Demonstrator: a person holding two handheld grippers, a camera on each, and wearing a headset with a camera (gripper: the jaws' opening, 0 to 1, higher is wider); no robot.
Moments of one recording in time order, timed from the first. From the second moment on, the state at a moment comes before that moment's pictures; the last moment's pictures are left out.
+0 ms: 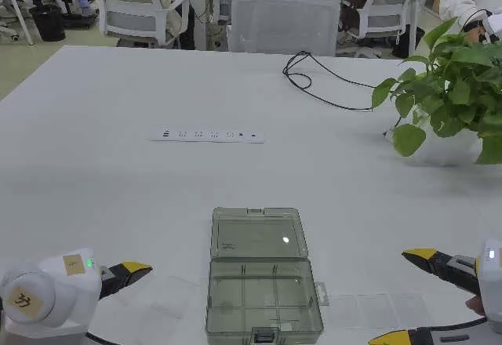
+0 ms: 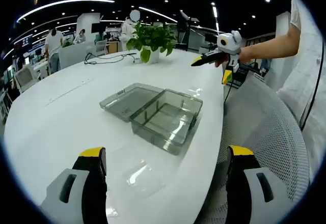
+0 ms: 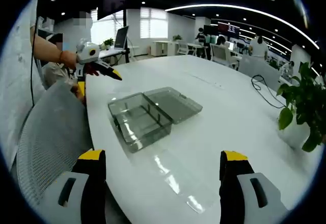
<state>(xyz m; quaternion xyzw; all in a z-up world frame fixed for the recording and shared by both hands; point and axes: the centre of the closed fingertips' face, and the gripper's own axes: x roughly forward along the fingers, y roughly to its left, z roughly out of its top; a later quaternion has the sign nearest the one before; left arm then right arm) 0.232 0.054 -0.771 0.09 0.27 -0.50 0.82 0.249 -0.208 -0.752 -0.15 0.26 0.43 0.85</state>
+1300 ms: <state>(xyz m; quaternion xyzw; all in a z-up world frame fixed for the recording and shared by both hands) 0.231 0.053 -0.771 0.09 0.27 -0.50 0.81 0.250 -0.208 -0.752 -0.15 0.26 0.43 0.85</state>
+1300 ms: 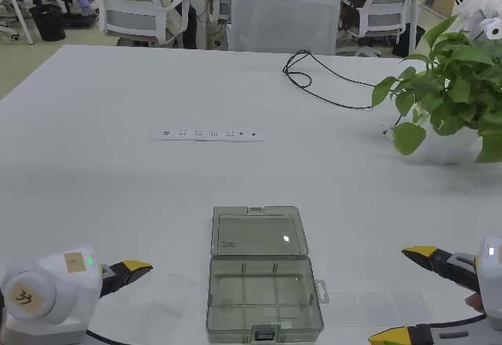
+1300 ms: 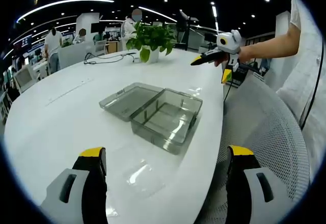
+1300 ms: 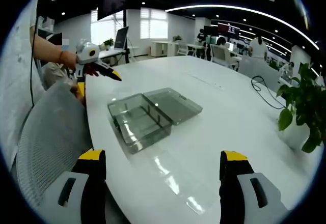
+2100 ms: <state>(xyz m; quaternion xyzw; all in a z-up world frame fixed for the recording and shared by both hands) 0.231 0.055 -0.772 0.10 0.27 -0.51 0.81 0.249 -0.209 -0.751 -0.15 0.26 0.43 0.85</state>
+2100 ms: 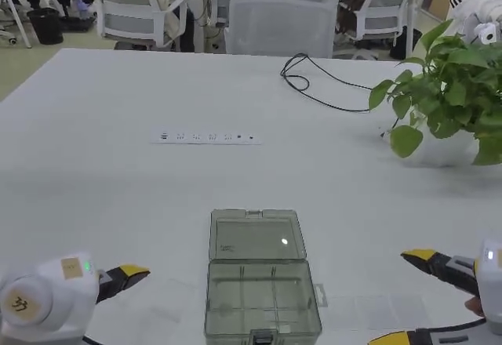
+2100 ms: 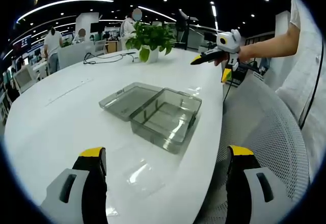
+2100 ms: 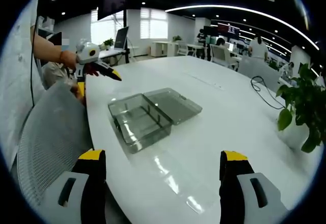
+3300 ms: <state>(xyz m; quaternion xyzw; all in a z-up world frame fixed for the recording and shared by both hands) 0.263 0.102 -0.778 0.09 0.30 -0.43 0.84 0.248 -0.205 -0.752 -0.14 0.26 0.42 0.86</state>
